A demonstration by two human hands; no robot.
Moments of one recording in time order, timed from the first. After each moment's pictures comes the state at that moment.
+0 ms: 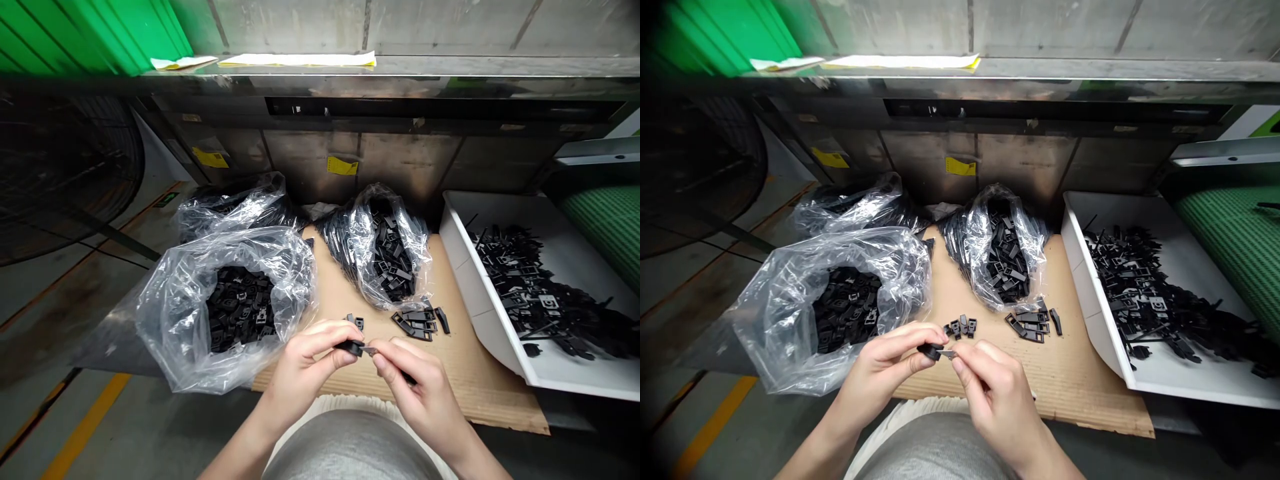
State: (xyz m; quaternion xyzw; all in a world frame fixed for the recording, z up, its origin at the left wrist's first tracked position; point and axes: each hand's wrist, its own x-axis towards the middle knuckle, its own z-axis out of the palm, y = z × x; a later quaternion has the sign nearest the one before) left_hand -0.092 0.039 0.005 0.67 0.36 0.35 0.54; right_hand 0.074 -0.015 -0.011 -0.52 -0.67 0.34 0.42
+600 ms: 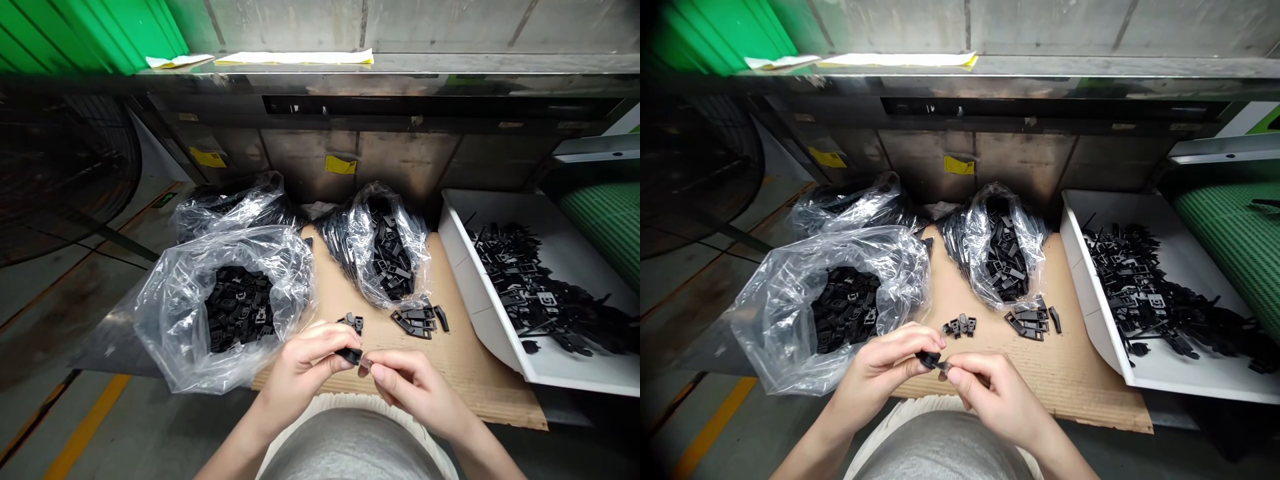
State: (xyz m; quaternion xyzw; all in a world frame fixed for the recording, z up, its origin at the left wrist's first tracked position) left_hand -0.096 0.040 0.004 0.72 0.33 0.33 0.51; right_hand 0.082 -0.011 -0.007 -0.45 -0.59 0.59 0.33
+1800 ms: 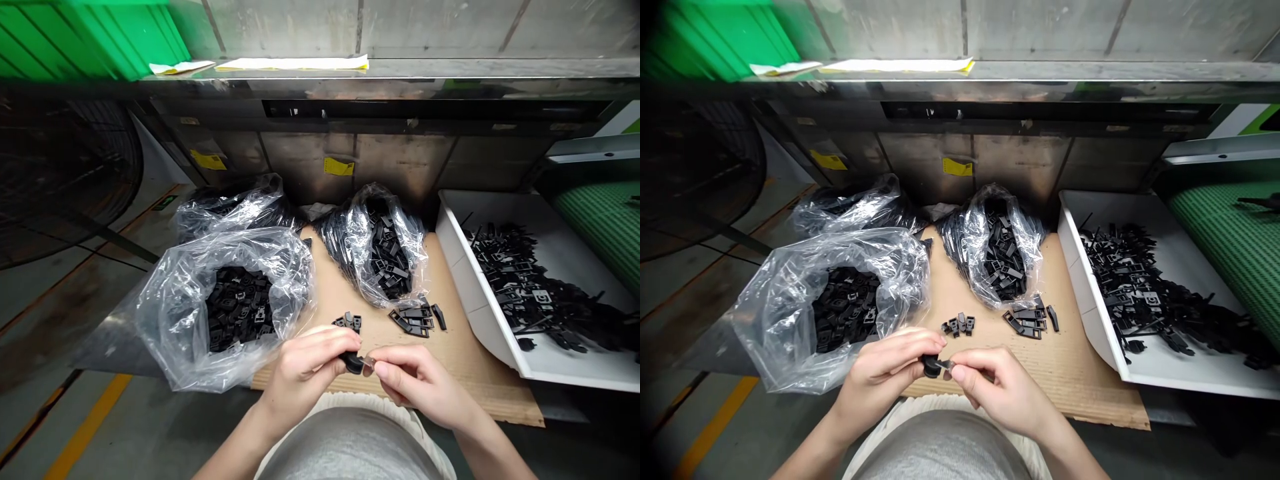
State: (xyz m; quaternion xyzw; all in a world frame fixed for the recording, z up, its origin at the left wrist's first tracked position) left_hand -0.094 0.034 -0.001 0.80 0.29 0.39 0.35; right_hand 0.090 -0.013 -0.002 -0.43 -0.58 0.61 0.32
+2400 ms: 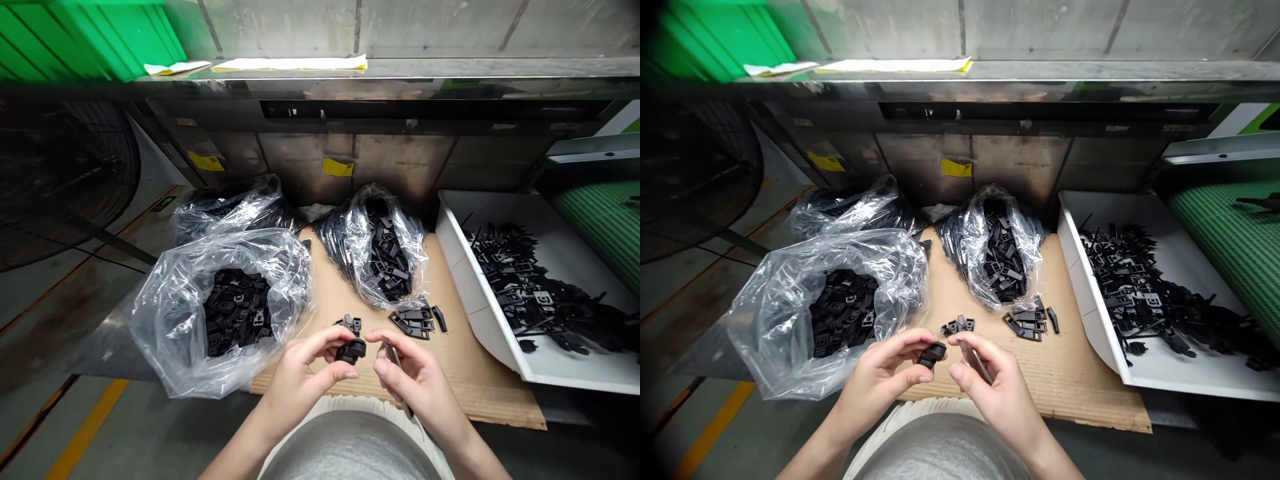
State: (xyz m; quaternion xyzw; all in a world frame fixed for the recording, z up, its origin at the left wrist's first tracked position) left_hand -0.093 0.032 0.000 0.70 0.41 0.31 0.49; right_hand 0.076 -0.016 -0.018 -0.49 -0.42 0.60 0.47
